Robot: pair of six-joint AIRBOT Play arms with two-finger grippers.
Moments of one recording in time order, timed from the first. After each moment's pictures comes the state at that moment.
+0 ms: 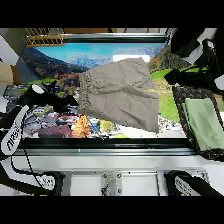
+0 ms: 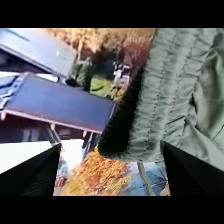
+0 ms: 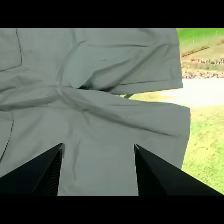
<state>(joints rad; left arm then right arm) 0.13 -1.64 1.14 0.94 -1.06 -1.42 -0.10 -1.11 1.19 -1.05 0.89 1.37</state>
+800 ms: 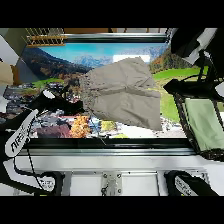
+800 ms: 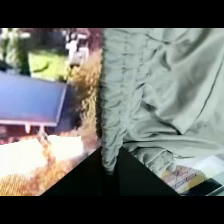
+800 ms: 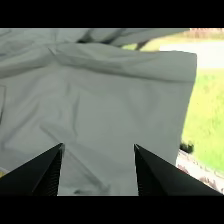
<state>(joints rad) 0.02 -1.62 1.06 0.86 -1.03 -1.31 -0.13 -1.06 1.11 -1.11 1.02 1.44</state>
